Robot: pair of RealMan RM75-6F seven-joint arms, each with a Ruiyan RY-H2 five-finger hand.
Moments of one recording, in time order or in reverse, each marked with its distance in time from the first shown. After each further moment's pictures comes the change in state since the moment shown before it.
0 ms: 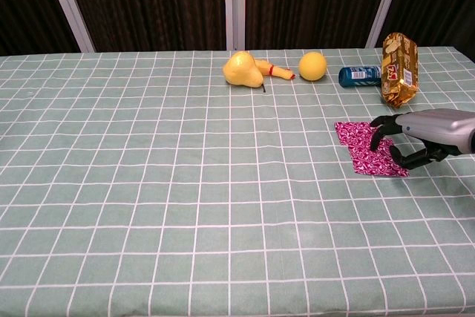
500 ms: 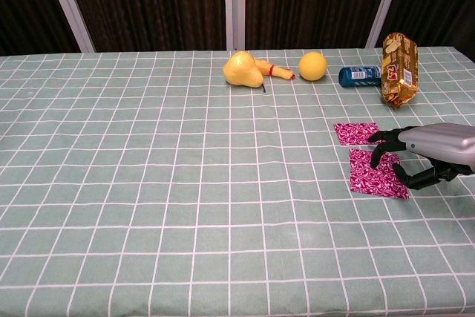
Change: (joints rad) left arm 0.000 -0.002 0.002 0.004 0.002 -0.001 -0.004; right arm -0.034 0.046 -0.045 -0.105 -0.068 0.042 0.003
